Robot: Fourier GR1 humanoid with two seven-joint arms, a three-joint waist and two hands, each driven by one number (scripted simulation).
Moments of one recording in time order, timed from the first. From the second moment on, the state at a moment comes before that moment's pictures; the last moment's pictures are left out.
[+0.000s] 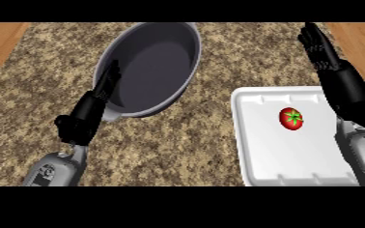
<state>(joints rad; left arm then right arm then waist) -0.20 0.30 -0.27 -1.57 0.10 0.17 0.05 -0.33 -0.49 0.11 -1.53 -0.14 -0.01 -0.21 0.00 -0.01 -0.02</state>
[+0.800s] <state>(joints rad) -0.05 0.48 -0.09 -1.42 0.05 0.27 0.25 -0.17 -0.39 -0.10 -1.28 0.35 -0.91 0.12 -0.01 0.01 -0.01</state>
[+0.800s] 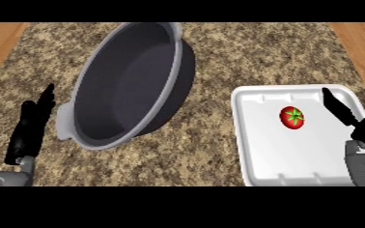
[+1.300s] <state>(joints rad) -0.08 0.50 -0.08 -1.40 0.05 0.26 0.33 -0.18 -0.32 -0.03 -1.18 0.75 -0.86 0.58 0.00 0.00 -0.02</state>
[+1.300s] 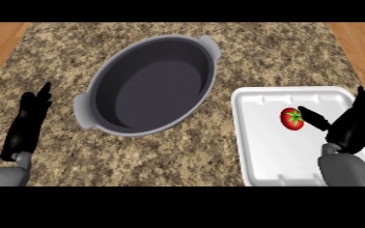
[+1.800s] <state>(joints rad) -0.10 0.50 -0.08 -1.40 0.05 0.25 0.36 -0.35 -0.26 0.06 -1.24 0.87 -0.38 1.06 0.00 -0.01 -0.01</state>
